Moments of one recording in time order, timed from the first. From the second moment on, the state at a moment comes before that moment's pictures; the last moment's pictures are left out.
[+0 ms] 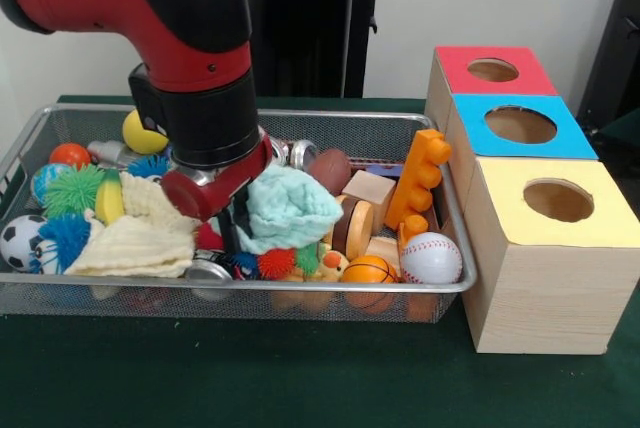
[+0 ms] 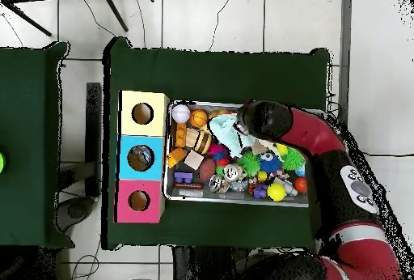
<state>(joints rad) -0.56 -0.43 0.25 1.39 -0.14 0.65 0.41</state>
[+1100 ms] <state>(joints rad) -0.58 -0.45 0.27 1.26 -0.30 0.79 0.41</state>
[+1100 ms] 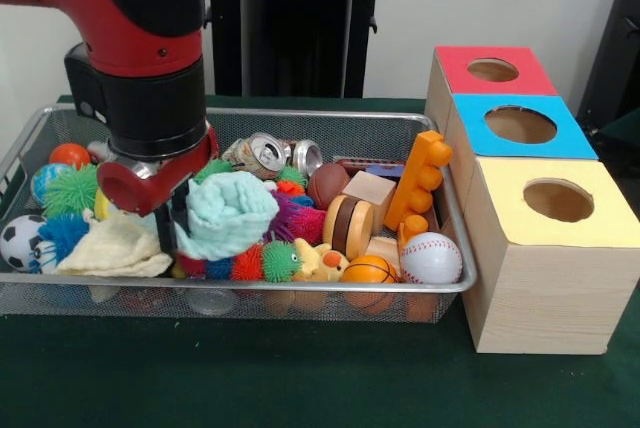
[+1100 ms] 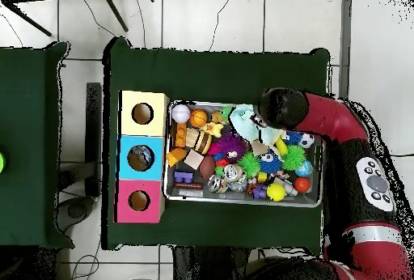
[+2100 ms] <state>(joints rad) -0.53 -0.59 0.24 1.32 -0.36 0.85 0.41</state>
